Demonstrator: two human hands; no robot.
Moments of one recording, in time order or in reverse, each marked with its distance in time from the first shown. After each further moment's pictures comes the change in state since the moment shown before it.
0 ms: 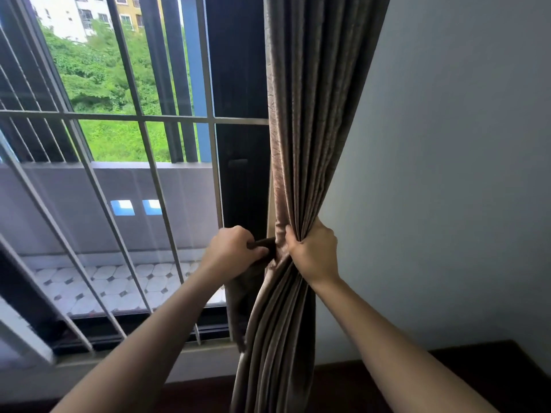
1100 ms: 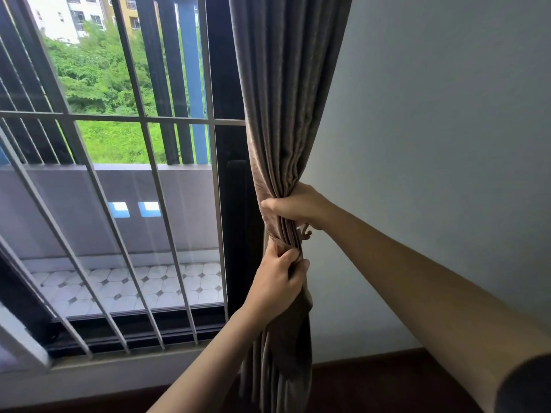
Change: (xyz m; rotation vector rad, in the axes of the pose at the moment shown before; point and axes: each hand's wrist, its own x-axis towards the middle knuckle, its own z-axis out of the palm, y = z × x) left_hand -0.046 0.049 0.065 -0.501 0.172 0.258; right_hand 0.059 -0.058 -0.014 -0.179 -0.522 0.257
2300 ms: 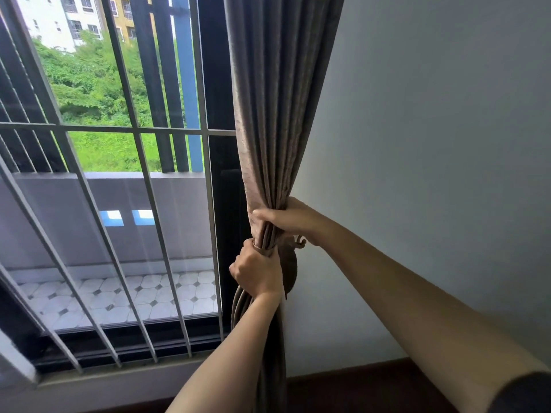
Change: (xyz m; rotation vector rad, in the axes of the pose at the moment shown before) left_hand 0.052 -0.016 0.030 0.062 0.708 -0.545; right_hand 0.010 0.019 0.001 0.200 -0.190 -0.036
